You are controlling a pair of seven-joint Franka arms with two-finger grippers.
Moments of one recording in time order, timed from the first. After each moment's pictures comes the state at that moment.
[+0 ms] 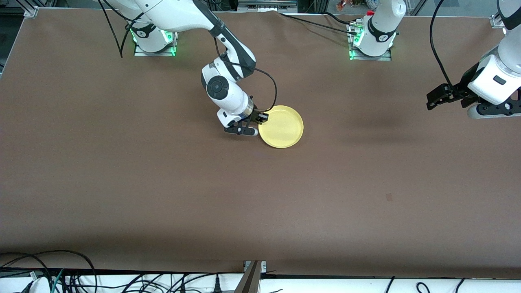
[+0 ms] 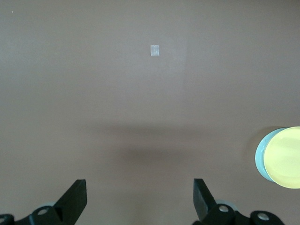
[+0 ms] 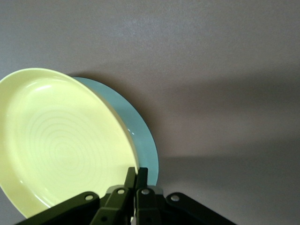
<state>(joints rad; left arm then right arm) 0.01 -0.02 -0.06 -1.71 0.02 1.63 -0.13 0.64 0.61 0.18 -1.88 0.38 2.62 0.67</state>
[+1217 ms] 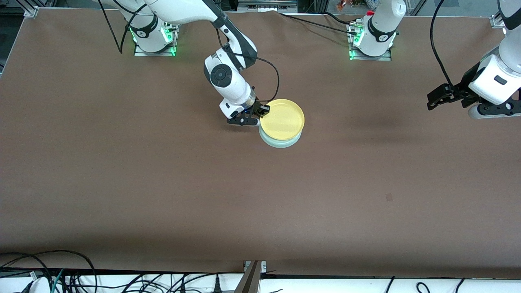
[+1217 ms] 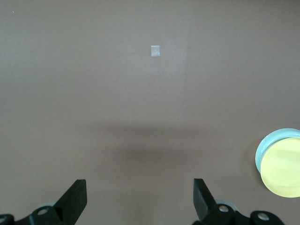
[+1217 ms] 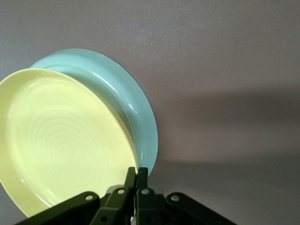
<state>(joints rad) 0.01 -0.02 -0.06 -1.71 0.02 1.63 -0.13 0.69 0.57 0.17 -1.95 0.38 2.68 0.67</state>
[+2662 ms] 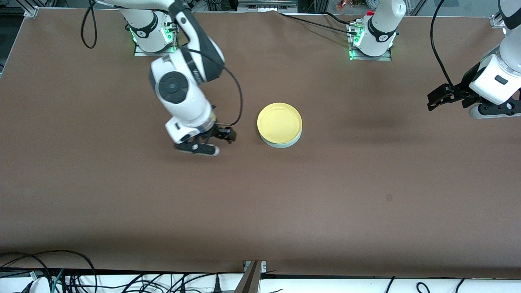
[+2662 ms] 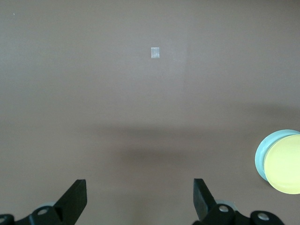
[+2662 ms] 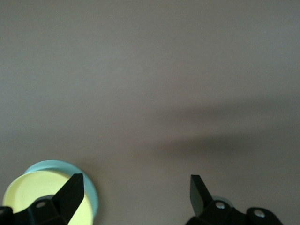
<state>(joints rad) 0.01 -0.02 -0.06 -1.71 0.02 1.64 -0.13 0.68 0.46 -0.21 -1.55 0.16 2.01 0.54</state>
